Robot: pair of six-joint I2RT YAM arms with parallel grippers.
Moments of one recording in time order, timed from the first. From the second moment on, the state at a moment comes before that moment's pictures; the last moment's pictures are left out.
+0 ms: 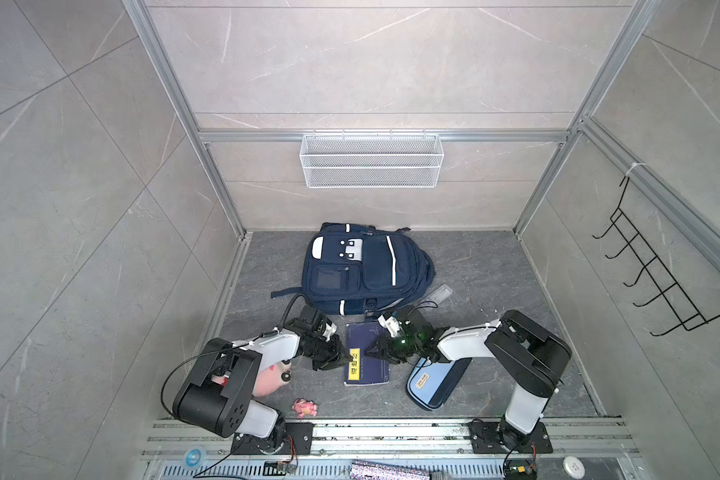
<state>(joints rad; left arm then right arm) -0.39 1.46 0.54 -0.34 0.65 -0.67 0.80 1.81 0.74 0.27 -0.58 0.95</state>
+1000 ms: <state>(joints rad) -0.35 1.23 1.17 -0.64 0.87 -0.28 0.61 1.44 1.37 -0.97 -0.72 -0.14</state>
